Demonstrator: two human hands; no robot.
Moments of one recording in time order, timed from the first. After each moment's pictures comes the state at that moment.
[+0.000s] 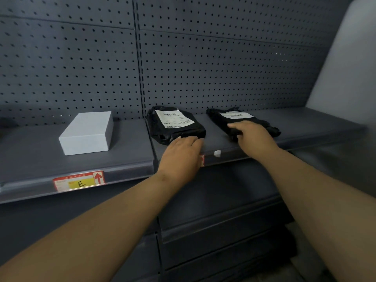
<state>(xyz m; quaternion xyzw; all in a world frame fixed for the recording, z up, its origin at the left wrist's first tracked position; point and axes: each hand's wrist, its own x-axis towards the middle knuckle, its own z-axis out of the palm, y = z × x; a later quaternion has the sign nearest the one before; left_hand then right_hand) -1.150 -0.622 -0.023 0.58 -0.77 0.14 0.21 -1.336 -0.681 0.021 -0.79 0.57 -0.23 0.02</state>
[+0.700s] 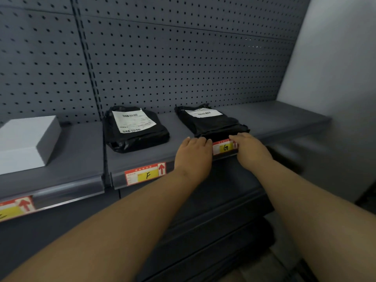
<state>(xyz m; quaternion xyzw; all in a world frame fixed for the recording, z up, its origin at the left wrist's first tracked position) -1.261 -0.690 -0.031 0.56 -0.80 0.16 0.14 -1.420 -0.715 -0.017 -0.73 0.67 -0.17 0.03</state>
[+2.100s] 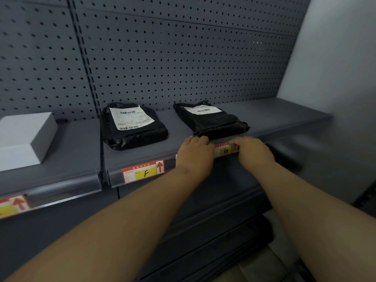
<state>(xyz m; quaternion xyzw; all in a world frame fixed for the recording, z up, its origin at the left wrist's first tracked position) -1.265 -0.696 -0.035 0.54 -0.81 0.15 0.15 -1.424 -0.711 -0.021 -0.71 0.69 -0.14 0.01</state>
